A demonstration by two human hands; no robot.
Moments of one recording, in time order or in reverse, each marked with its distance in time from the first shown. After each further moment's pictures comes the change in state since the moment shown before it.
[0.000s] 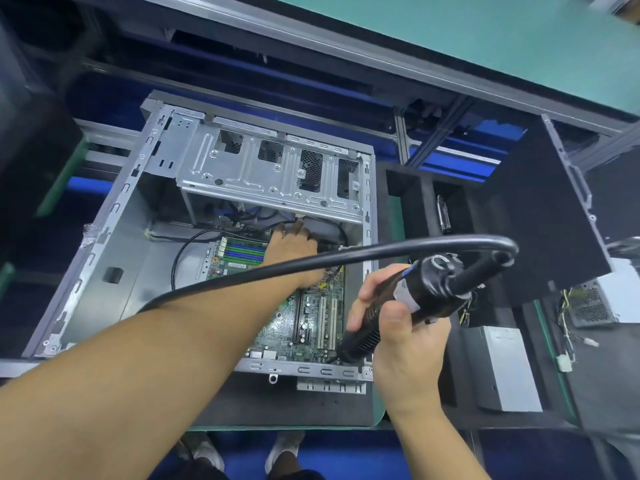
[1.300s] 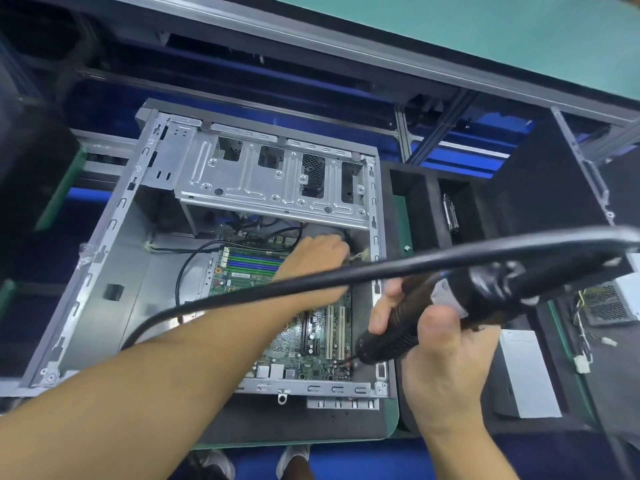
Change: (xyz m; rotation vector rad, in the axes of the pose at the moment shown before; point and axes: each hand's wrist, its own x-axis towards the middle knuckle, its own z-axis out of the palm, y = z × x) left_hand -0.027 0.006 -0.012 -0.209 0.285 0.400; right_hand 0.013 -0.008 -0.003 0.014 0.057 -0.042
